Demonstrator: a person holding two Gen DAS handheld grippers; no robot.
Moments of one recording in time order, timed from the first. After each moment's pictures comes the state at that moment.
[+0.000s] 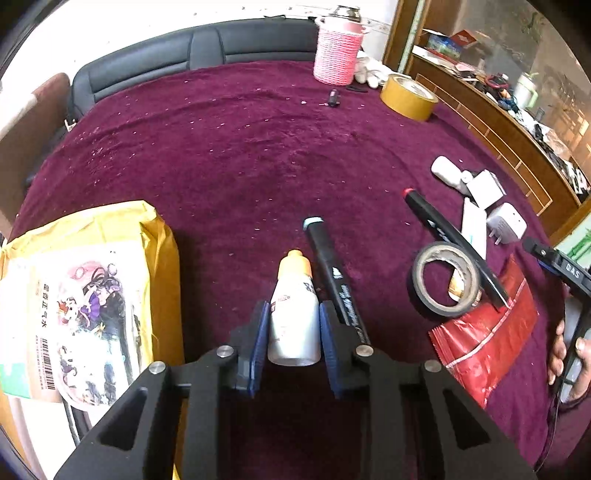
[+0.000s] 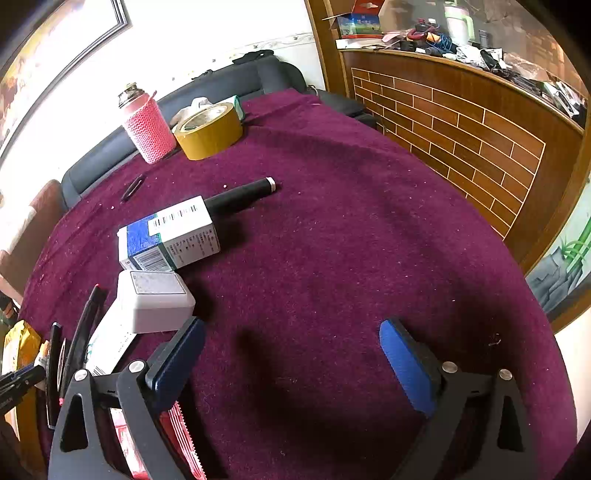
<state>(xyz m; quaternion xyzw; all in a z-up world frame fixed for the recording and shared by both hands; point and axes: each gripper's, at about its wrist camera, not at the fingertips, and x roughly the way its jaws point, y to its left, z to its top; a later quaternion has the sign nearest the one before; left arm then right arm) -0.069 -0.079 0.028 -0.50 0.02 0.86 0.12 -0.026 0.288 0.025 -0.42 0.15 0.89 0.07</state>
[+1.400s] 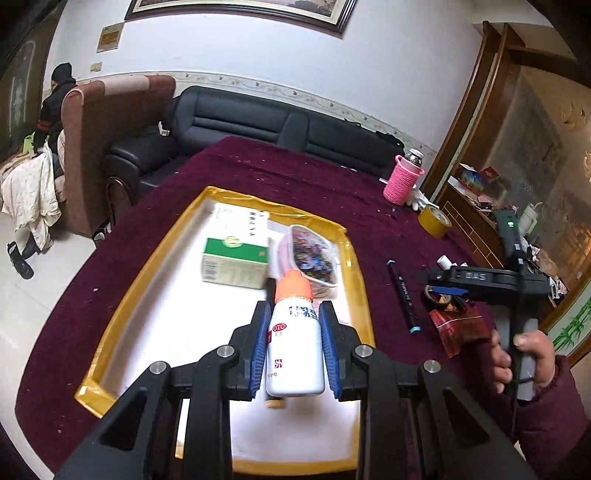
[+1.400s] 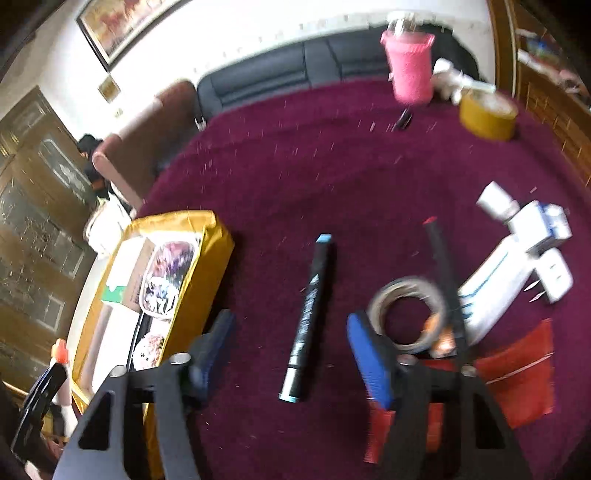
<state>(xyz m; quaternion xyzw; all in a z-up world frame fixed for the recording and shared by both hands) 0.131 -0.271 0.098 -0.33 -0.15 0.93 0.04 -0.033 0.018 0.071 -0.49 0.07 0.85 -0.19</state>
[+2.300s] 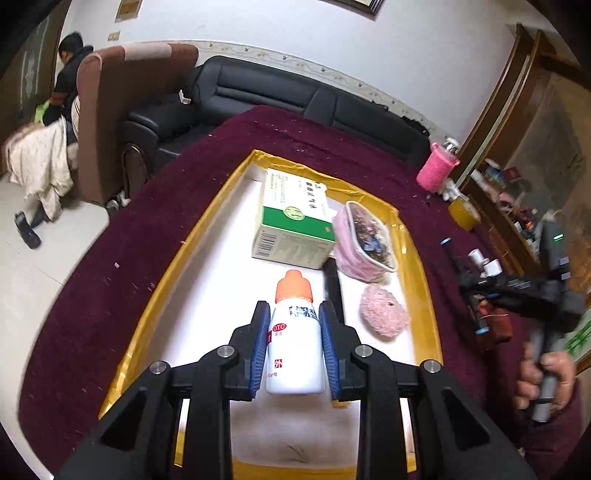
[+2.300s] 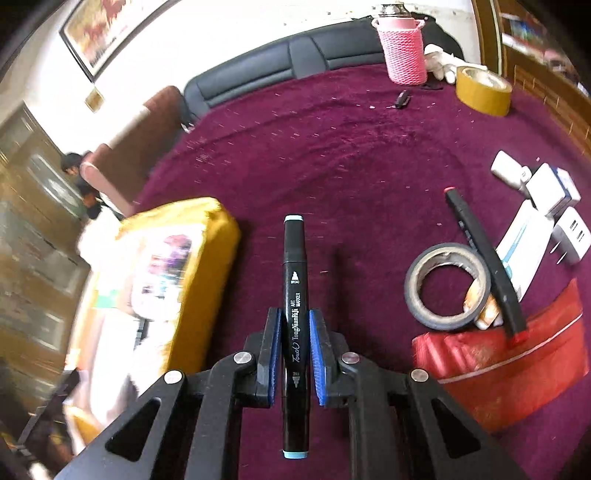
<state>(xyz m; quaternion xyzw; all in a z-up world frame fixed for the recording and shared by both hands) 0.109 -0.312 0.065 -0.39 -0.16 0.91 0.01 -0.017 0.012 0.060 -0.49 0.11 0.85 -0.18</state>
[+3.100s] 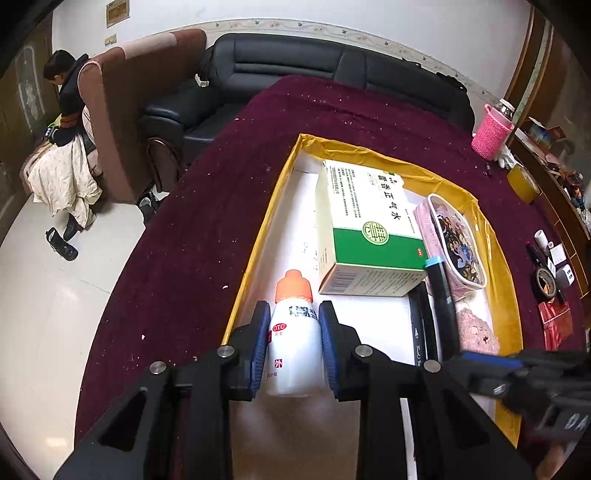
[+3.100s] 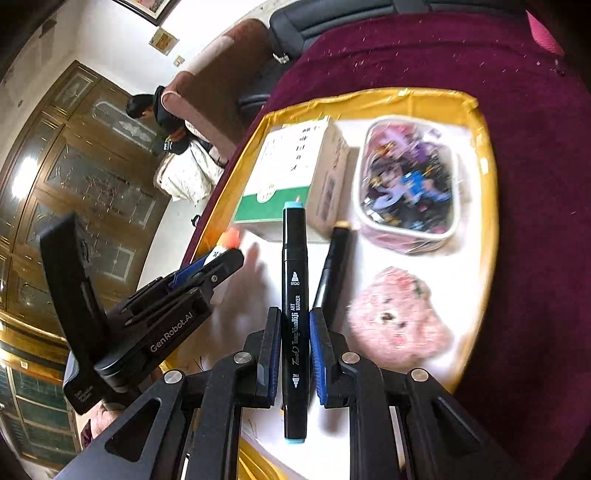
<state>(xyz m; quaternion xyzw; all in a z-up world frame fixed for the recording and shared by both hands) 0.041 -0.341 0.045 -0.46 -0.09 0.88 -0.04 0.010 -0.166 0.045 -0.57 0.11 0.74 -0.34</state>
